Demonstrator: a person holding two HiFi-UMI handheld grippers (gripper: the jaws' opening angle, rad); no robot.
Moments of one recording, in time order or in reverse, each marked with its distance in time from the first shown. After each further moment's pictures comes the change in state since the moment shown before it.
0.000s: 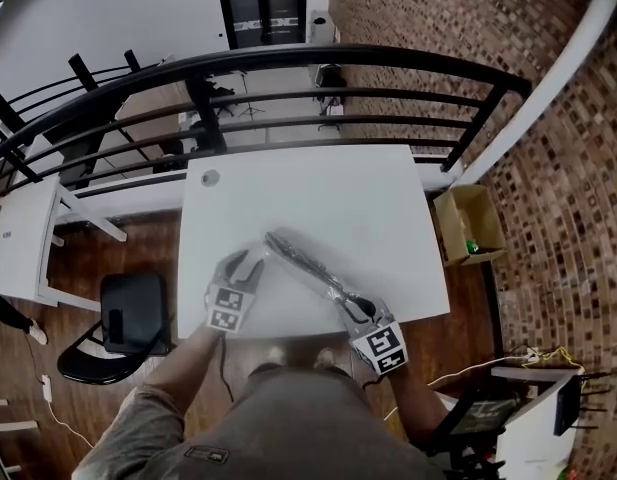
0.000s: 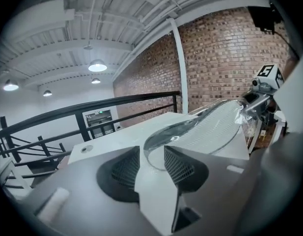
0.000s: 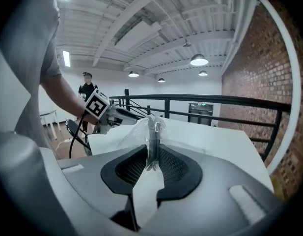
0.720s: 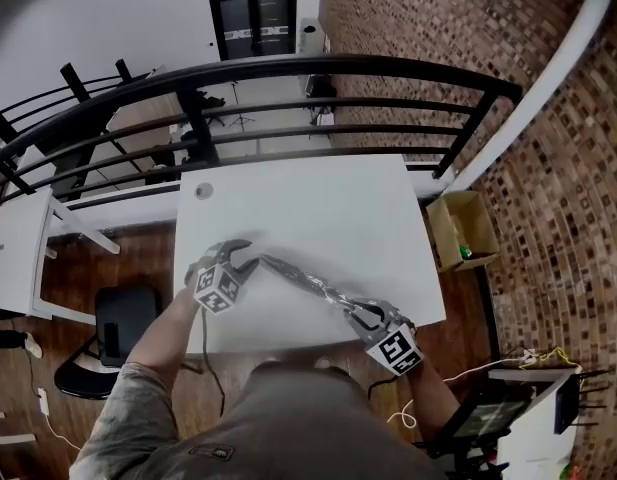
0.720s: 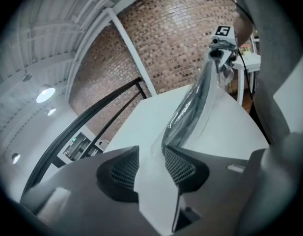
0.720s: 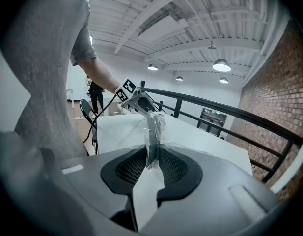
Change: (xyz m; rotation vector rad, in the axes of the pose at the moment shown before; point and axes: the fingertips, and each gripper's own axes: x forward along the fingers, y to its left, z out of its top) left arm 0.048 0.007 0.004 0.592 0.098 -0.267; right arm -0.014 -0.014 -0.011 -0.238 0.064 0.107
